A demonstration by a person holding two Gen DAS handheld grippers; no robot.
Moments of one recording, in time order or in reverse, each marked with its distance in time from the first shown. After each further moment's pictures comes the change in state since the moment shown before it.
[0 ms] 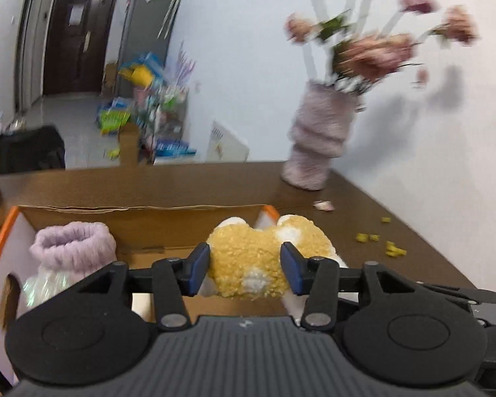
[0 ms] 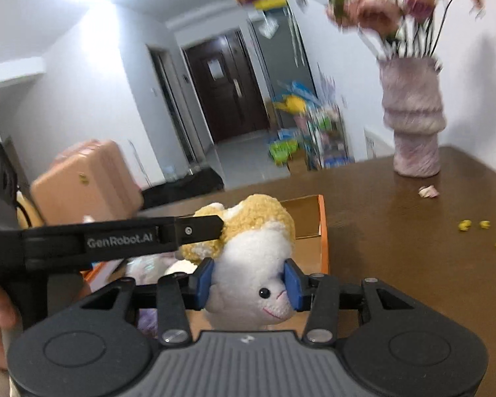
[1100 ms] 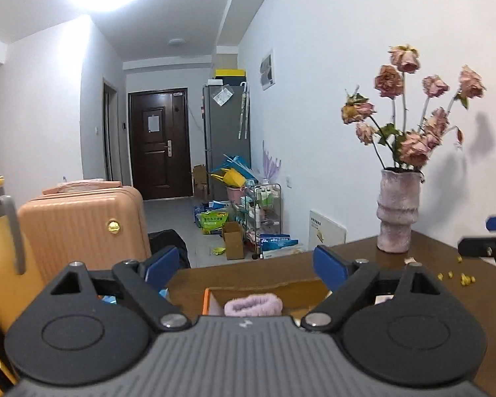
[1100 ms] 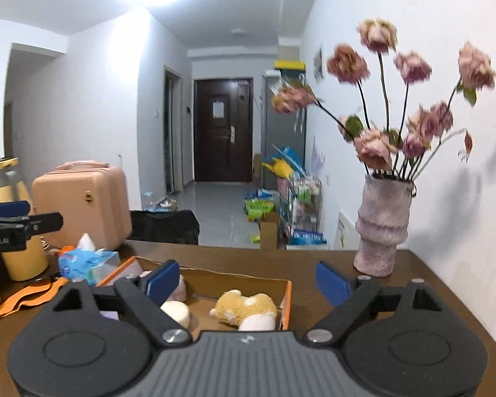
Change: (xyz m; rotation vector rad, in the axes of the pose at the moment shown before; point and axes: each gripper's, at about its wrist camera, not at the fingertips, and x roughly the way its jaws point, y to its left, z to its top) left arm -0.221 0.013 -0.030 0.161 -0.379 0.368; right arm -0.129 0.068 0.018 -0.287 -0.231 -0.131
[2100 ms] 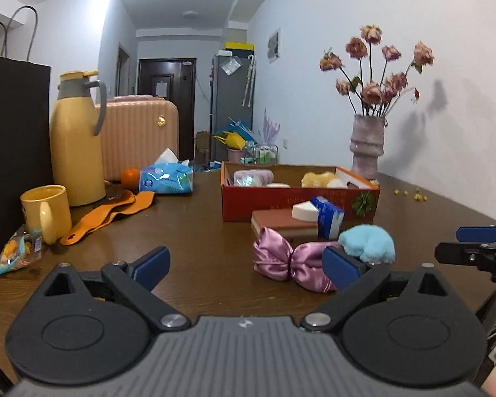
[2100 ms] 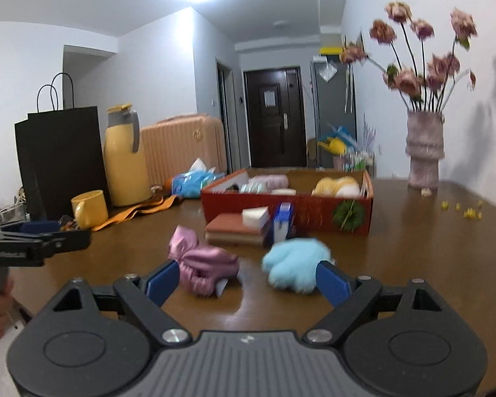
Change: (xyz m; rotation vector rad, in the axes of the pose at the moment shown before) left arm -0.225 0.015 -0.187 -0.083 0.098 -0.003; right arm -0.184 0.095 -0.203 0.049 0.051 0.207
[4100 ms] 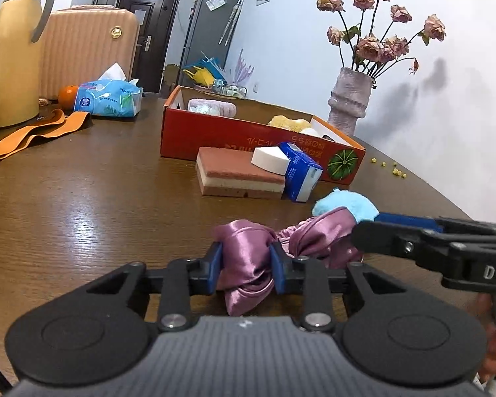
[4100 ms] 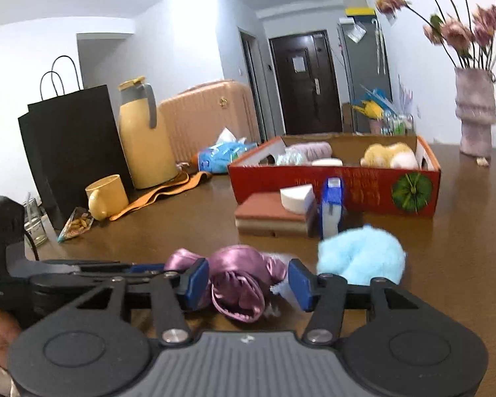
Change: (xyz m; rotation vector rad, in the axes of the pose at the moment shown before) left arm 0.105 -0.019 -0.013 -0.147 0.219 -0.179; right arm 0.088 0.004 0.018 0.027 0.117 0.151
